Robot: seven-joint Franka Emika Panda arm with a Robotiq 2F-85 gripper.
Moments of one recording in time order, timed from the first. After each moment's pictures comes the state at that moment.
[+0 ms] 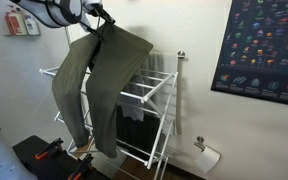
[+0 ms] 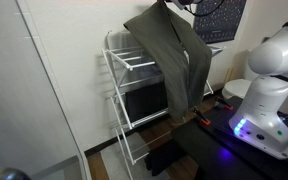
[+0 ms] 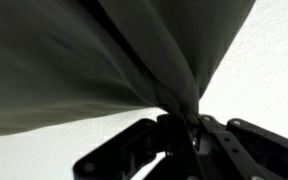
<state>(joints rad) -0.24 -0.34 0.28 -2.40 0.01 3.28 0.73</state>
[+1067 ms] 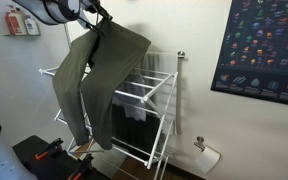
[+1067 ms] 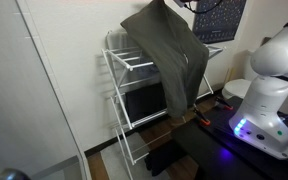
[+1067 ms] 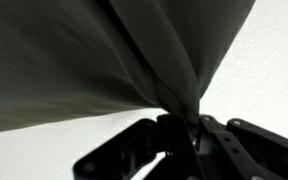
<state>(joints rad) -0.14 -0.35 0.20 -2.39 -0.01 3.28 0.68</state>
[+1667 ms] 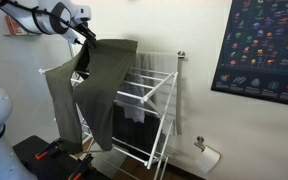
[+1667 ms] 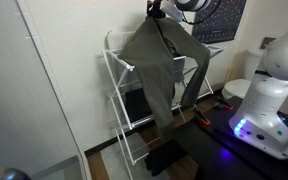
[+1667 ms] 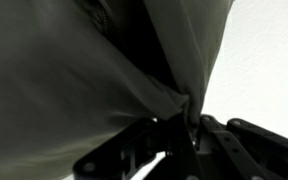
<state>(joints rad) 0.34 -0.35 -0.10 -2.51 0.00 3.15 0.49</state>
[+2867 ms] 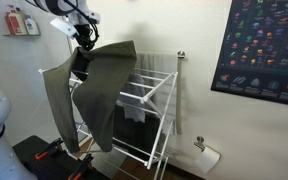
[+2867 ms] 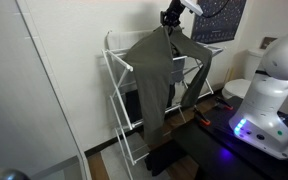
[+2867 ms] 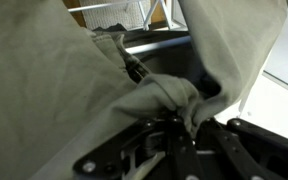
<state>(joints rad) 0.28 -0.46 -0.15 -2.43 0.30 2.35 0.10</state>
